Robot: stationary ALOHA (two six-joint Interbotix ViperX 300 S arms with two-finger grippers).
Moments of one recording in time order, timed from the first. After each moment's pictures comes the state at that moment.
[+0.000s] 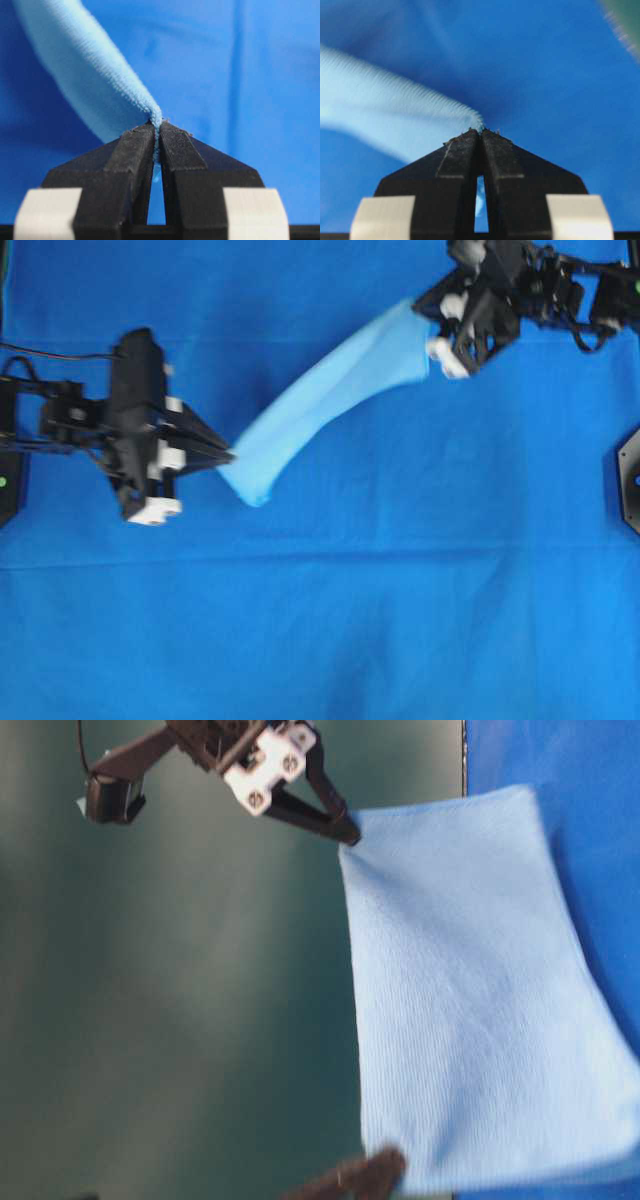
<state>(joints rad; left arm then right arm) -0.01 -0.33 0.85 -0.03 0.08 -0.15 -0.45 -0.24 0.69 -0.26 0.23 0.35</state>
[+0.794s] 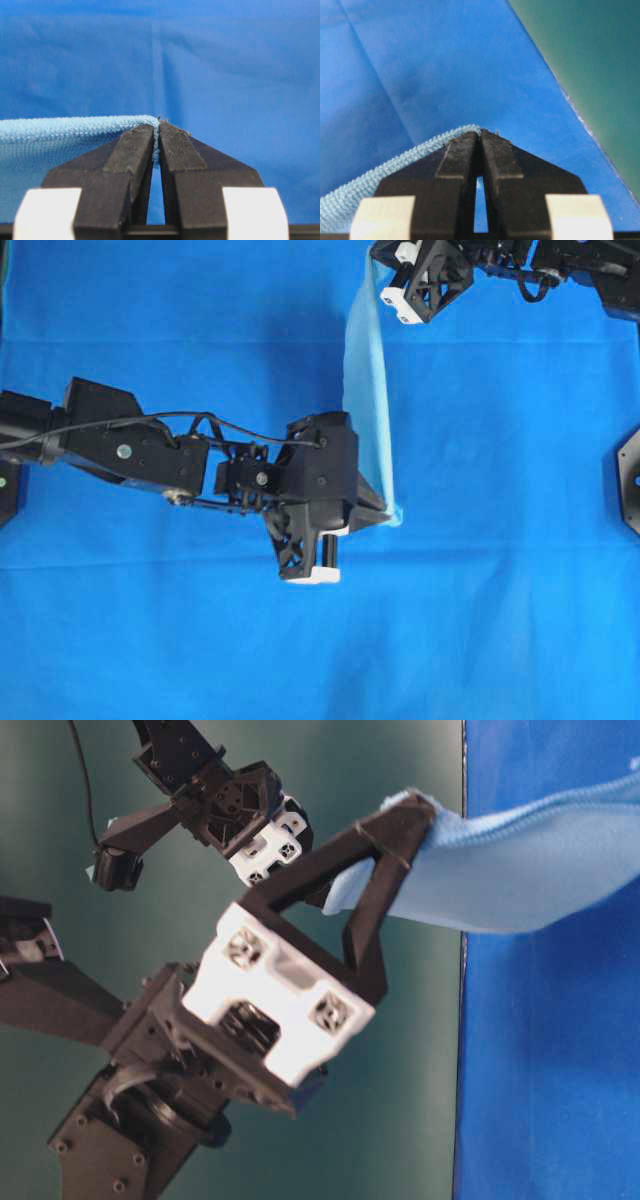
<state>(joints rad) -0.12 0.12 0.36 -0.02 0.07 -0.05 -0.51 -0.08 0.51 -0.36 0.21 0.34</state>
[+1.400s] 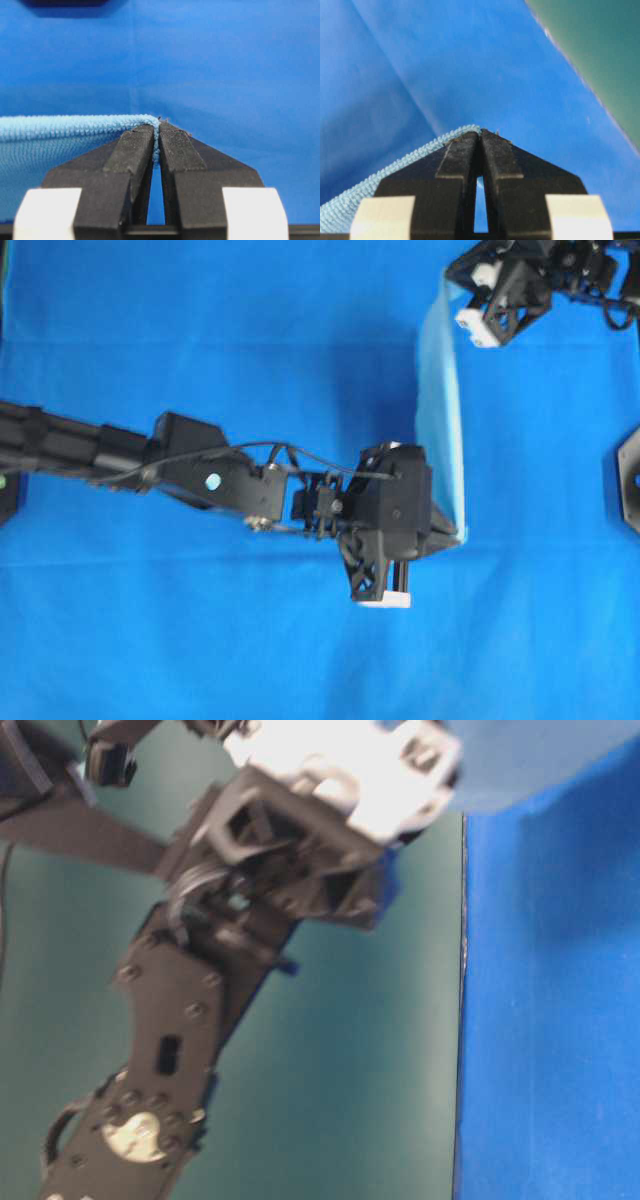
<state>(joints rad) -0.15 0.36 0.13 -0.02 -0.02 -0.02 -0.54 -0.35 0.76 -0.36 0.30 0.35</state>
